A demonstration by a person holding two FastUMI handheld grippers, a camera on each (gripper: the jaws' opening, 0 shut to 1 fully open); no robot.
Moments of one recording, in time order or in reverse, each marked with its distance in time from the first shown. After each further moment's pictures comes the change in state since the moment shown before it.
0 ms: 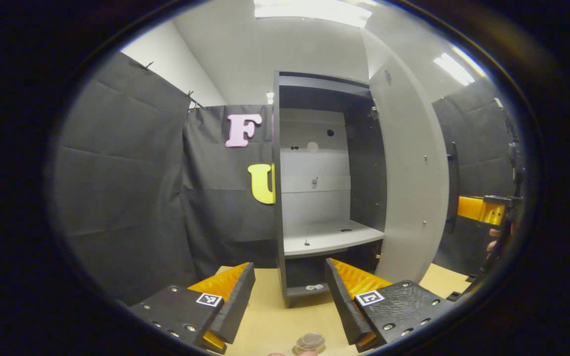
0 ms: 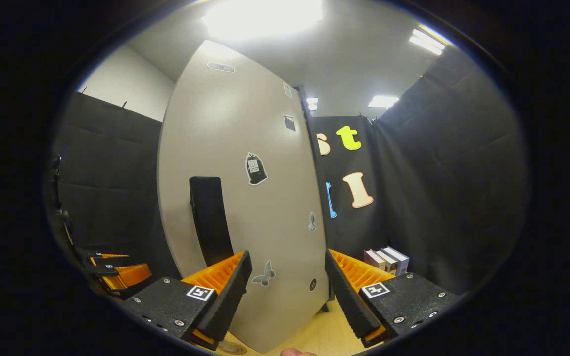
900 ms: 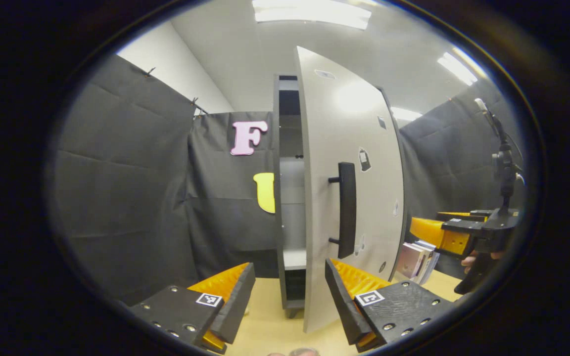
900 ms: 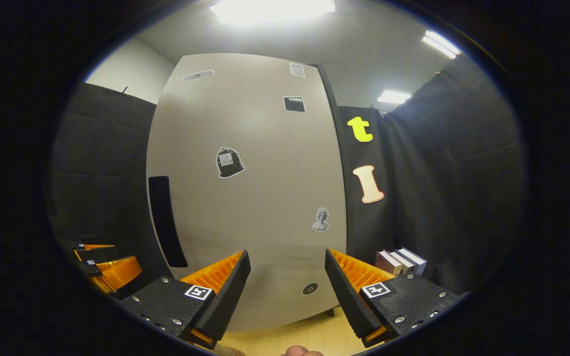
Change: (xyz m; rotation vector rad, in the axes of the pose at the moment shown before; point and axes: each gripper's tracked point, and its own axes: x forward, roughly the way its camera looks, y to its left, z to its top) left arm 0.035 -0.025 0.025 0.001 -0.052 0.057; right arm 0.074 0.008 -0.017 -0.078 0.063 -0.027
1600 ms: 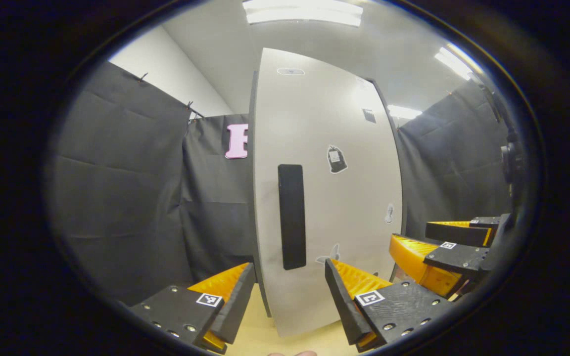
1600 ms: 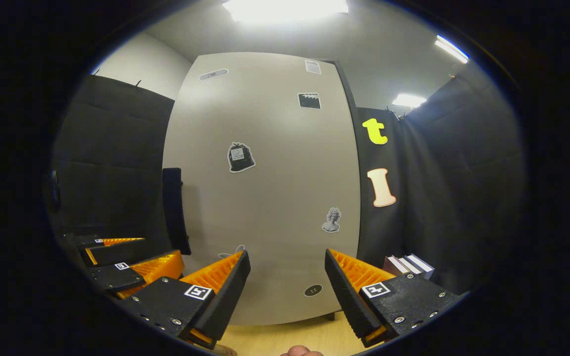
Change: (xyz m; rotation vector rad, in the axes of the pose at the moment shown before) left arm 0.035 -0.069 0.002 0.004 -0.006 0.031; right arm 0.010 0.015 -0.007 -0.044 -0.008 0.098
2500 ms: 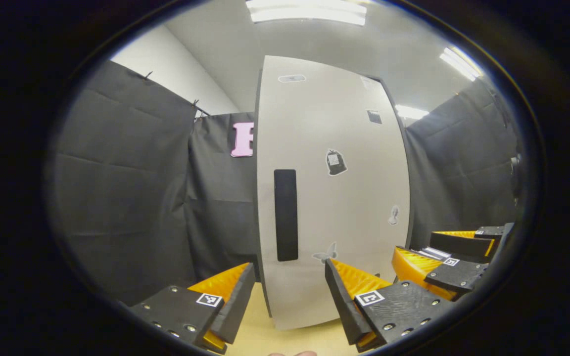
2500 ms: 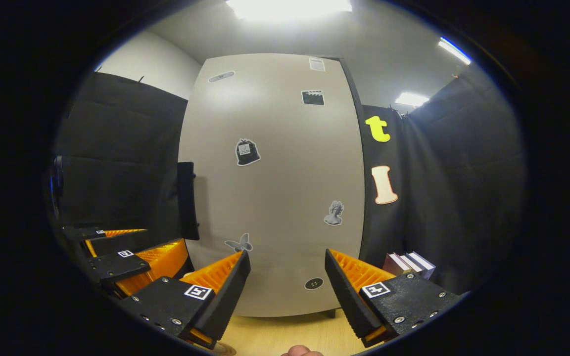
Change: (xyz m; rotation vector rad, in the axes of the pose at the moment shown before) left arm 0.002 -0.003 0.001 -0.016 0.004 0.045; right arm 0.001 -0.001 -0.012 -0.017 0.019 -0.005
